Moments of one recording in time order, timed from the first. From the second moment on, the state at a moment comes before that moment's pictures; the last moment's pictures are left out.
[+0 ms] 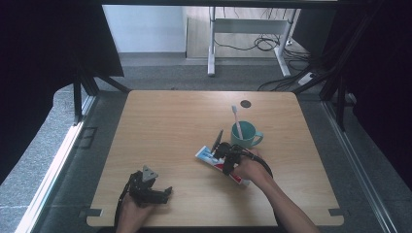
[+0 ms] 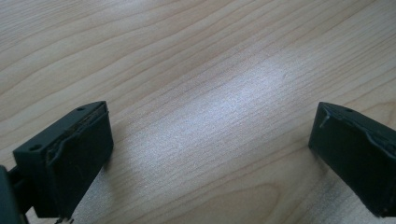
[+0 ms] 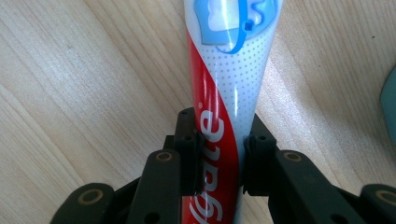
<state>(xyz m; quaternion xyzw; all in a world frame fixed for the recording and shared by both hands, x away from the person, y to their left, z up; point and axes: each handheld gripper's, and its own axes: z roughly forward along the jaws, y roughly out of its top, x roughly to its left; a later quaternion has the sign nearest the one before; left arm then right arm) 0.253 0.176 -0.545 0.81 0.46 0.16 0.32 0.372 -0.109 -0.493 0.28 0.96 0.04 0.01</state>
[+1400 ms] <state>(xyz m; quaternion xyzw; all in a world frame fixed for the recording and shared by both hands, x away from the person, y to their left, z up) 0.253 0.176 -0.546 0.81 0.47 0.16 0.32 0.346 -0.172 -0.463 0.31 0.90 0.28 0.07</state>
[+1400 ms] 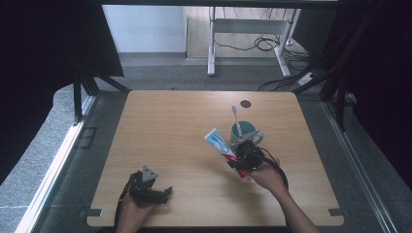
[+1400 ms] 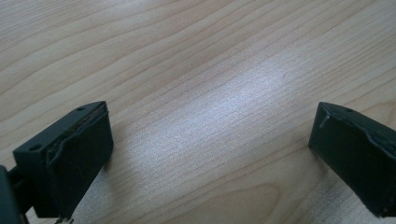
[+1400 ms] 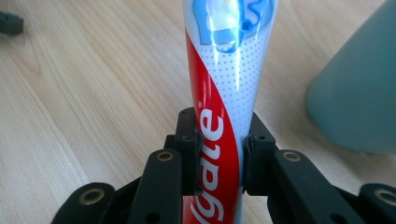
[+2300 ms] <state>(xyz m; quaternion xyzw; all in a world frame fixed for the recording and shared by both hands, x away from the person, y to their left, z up) 0.253 0.176 -0.546 0.81 0.47 0.16 0.32 0.349 -0.201 -0.416 0.35 0.85 0.37 0.13</state>
